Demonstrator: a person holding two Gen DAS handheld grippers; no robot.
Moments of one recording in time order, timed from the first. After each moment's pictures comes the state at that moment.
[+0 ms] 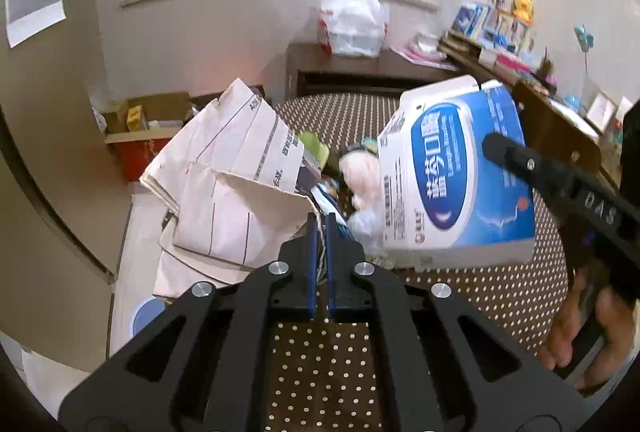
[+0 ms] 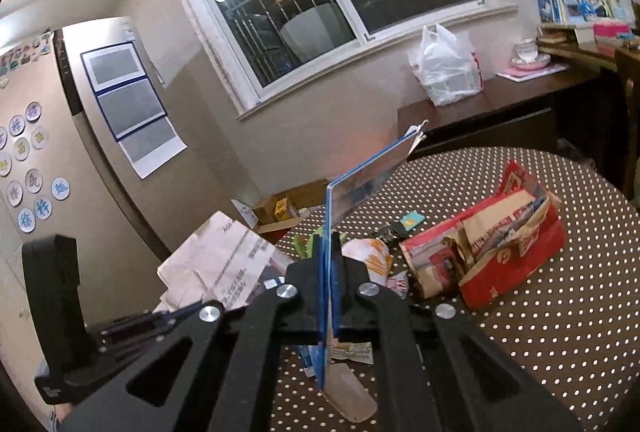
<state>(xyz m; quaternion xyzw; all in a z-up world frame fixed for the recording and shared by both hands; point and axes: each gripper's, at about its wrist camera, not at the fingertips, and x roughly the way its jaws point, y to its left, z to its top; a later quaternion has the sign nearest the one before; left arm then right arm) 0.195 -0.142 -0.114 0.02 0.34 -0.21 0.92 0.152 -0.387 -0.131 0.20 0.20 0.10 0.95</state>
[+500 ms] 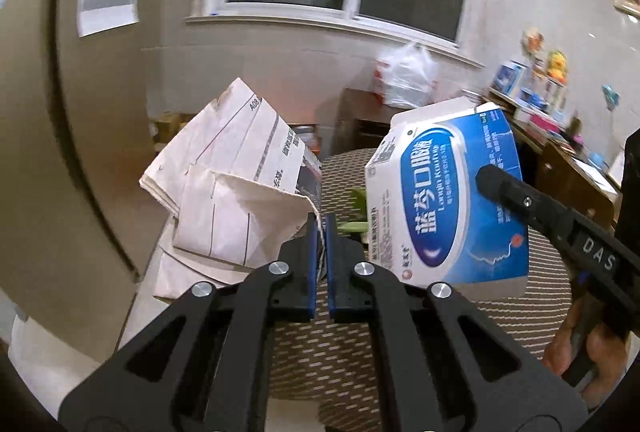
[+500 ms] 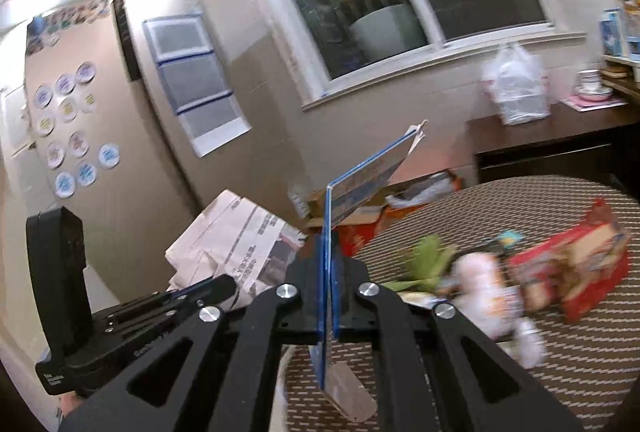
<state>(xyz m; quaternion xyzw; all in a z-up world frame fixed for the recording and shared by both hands) 0.172 -0.038 -0.081 -0.04 0.28 -0.13 0.95 0.164 -0.264 -0.094 0.15 0.20 0.21 0.94</state>
